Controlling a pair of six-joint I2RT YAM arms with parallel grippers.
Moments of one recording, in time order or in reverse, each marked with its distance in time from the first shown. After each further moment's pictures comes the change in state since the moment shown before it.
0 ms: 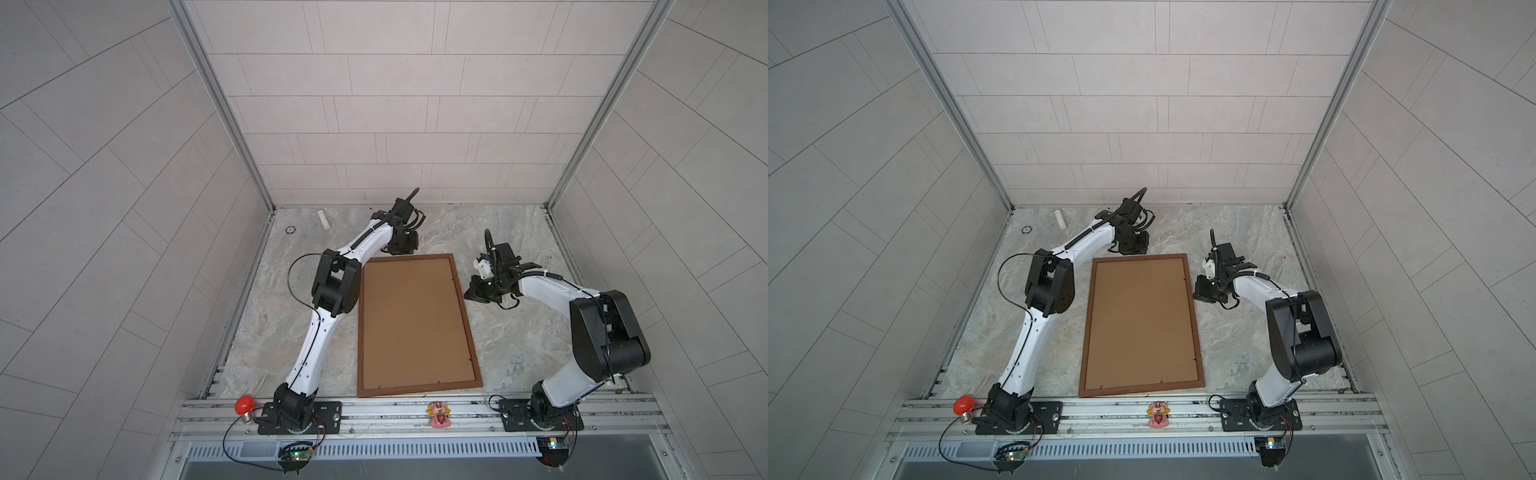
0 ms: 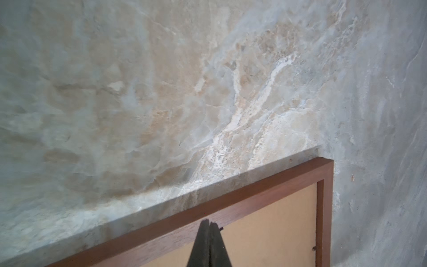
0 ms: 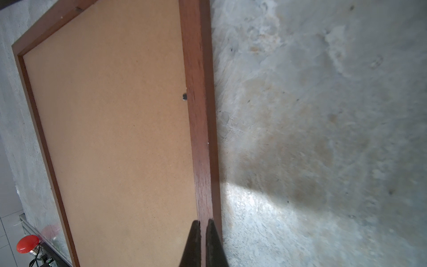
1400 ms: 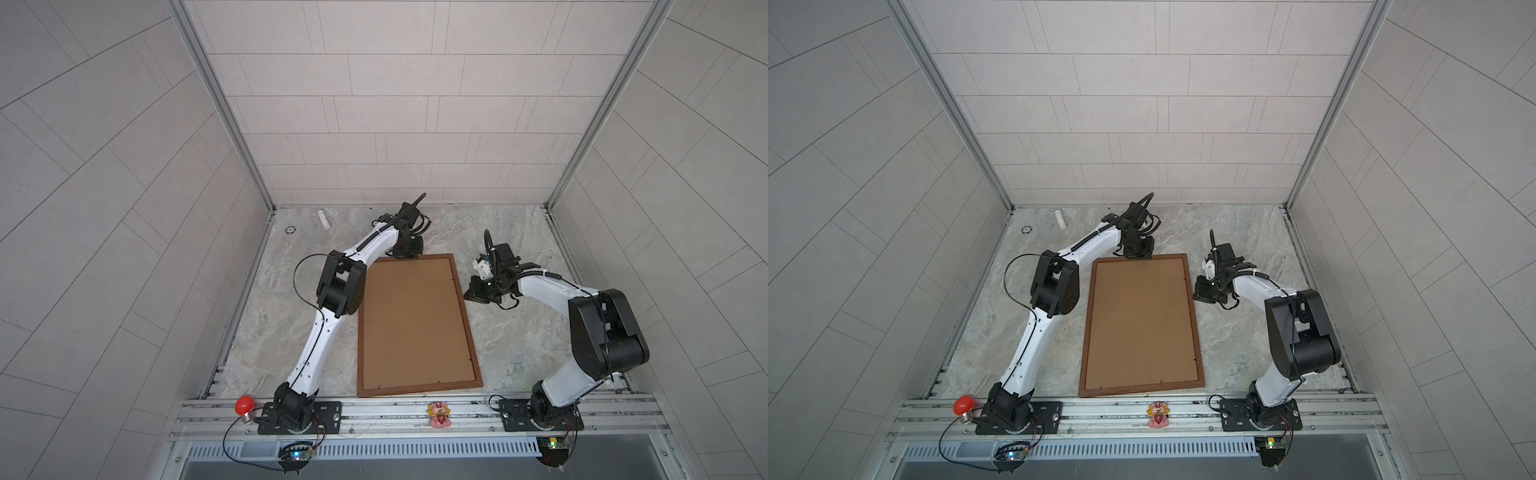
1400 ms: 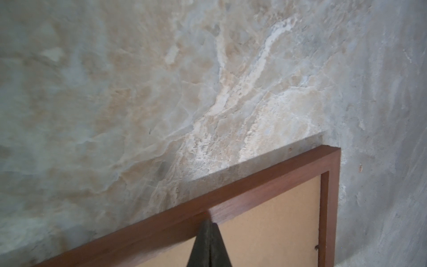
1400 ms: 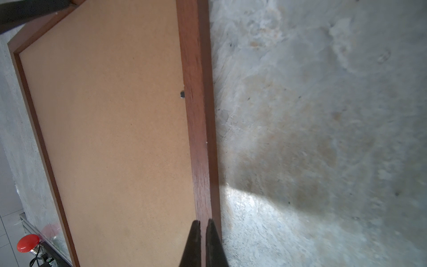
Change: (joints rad) left arm -0.034 0.035 0.014 -0.018 -0.008 0.003; right arm 0.000 0.006 0.000 0.000 -0.005 0.000
